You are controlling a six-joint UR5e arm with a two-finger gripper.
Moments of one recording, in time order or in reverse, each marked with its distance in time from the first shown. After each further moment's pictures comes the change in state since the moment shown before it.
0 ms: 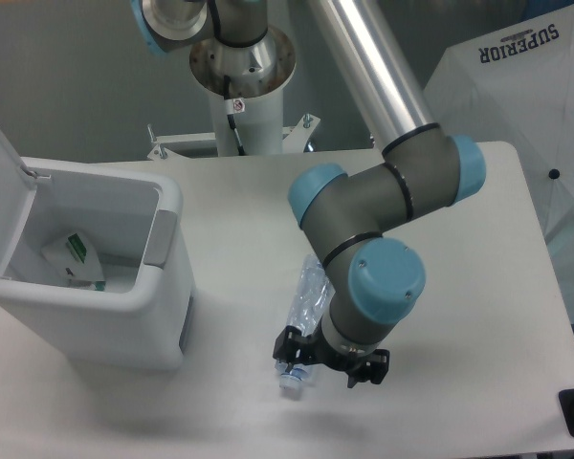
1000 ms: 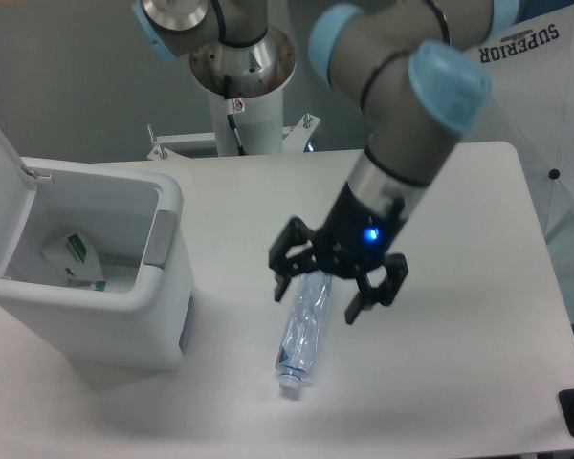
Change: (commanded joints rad) arm 0.155 0.218 -0.091 0.011 -0.344 0.012
